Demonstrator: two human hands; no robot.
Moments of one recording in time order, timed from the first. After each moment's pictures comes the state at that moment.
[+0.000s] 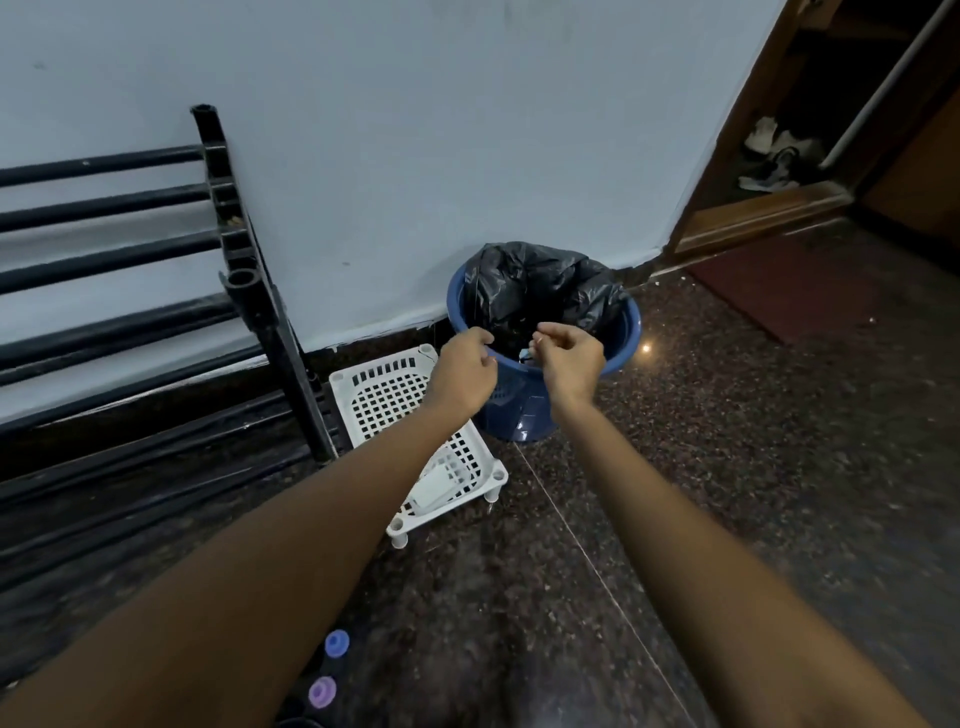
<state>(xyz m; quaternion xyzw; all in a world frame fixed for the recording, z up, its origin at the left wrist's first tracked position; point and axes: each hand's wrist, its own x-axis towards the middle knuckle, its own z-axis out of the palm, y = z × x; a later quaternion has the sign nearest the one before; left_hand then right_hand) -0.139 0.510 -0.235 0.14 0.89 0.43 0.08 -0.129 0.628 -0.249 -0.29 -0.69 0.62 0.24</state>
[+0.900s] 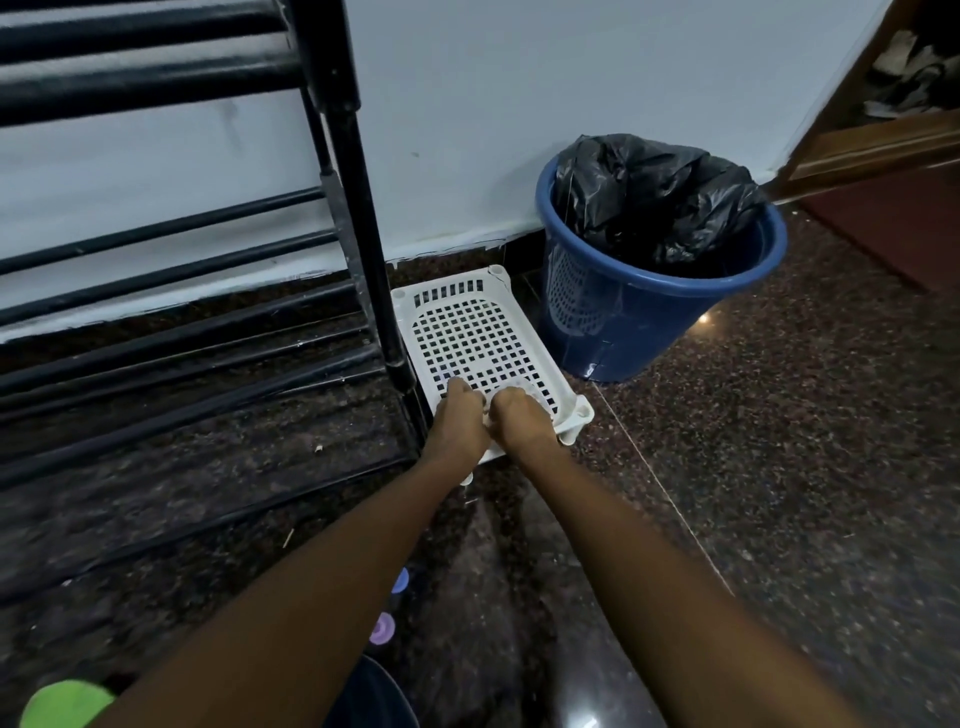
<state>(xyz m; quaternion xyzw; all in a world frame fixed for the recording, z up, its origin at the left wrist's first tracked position) -0.110 0.428 -0.400 0.09 0.93 0.31 0.16 -0.106 0.521 -0.400 -0.06 -0.97 0.19 -0.14</state>
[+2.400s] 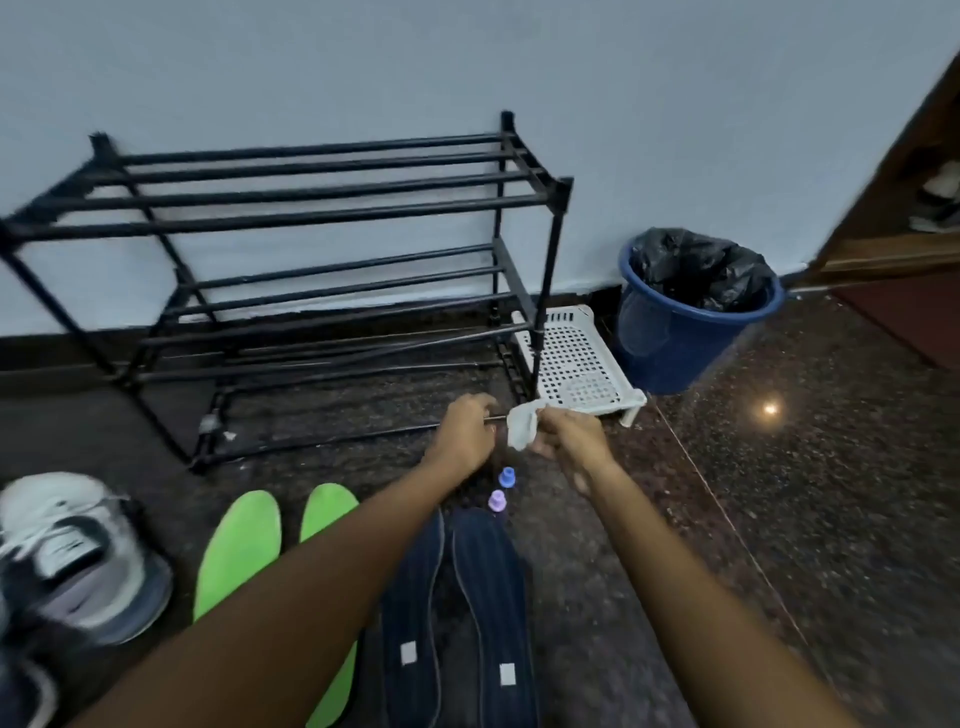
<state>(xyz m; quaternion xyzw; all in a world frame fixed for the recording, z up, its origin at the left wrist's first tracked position) 0.094 0.278 -0.247 0.02 0.92 0.40 0.07 0.091 0.412 -0.265 -0.21 -0.60 0.77 -0.08</state>
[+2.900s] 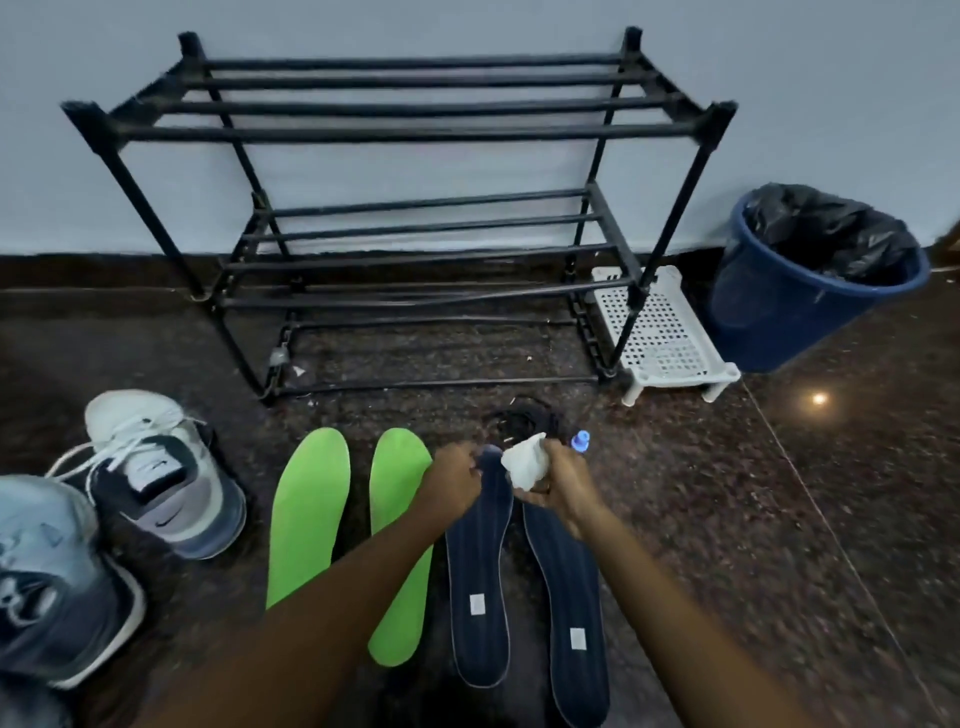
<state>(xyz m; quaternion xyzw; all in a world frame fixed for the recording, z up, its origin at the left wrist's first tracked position) 0.147 0.178 -0.348 -0.09 0.91 0.38 0.14 0.129 0.320 -0.358 -0.24 -0.61 0.72 -0.22</state>
